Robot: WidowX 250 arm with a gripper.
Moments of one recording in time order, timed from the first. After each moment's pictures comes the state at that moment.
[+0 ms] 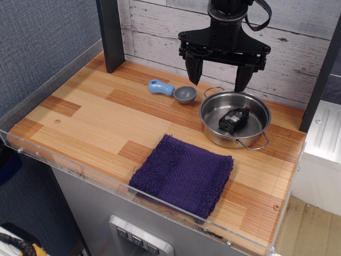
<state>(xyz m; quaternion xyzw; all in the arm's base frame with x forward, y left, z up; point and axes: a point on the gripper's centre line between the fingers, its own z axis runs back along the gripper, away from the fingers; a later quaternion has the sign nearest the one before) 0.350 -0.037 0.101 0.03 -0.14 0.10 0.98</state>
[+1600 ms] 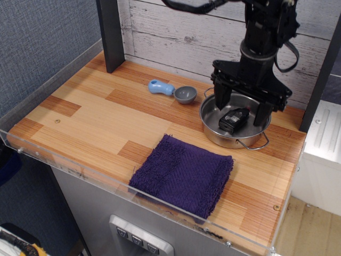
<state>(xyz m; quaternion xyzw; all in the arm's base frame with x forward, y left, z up) 0.365 -0.073 0.048 0.04 -0.10 -0.06 0.99</state>
